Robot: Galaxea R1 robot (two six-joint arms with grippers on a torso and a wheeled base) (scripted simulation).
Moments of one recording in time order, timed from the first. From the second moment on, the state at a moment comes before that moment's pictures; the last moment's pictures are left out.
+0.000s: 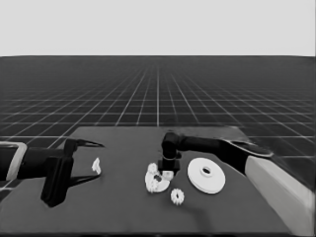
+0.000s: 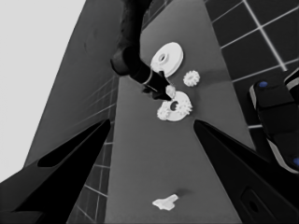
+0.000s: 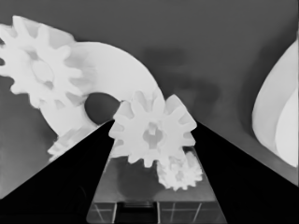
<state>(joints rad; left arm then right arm) -0.34 1.75 -0.42 0.31 0.68 0.35 -0.13 2.95 -1.66 -0.31 -1.48 1.30</state>
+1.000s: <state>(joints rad) -0.34 1.75 -0.42 0.31 0.68 0.35 -0.01 2.92 -1.58 -0.20 -1.53 1.35</state>
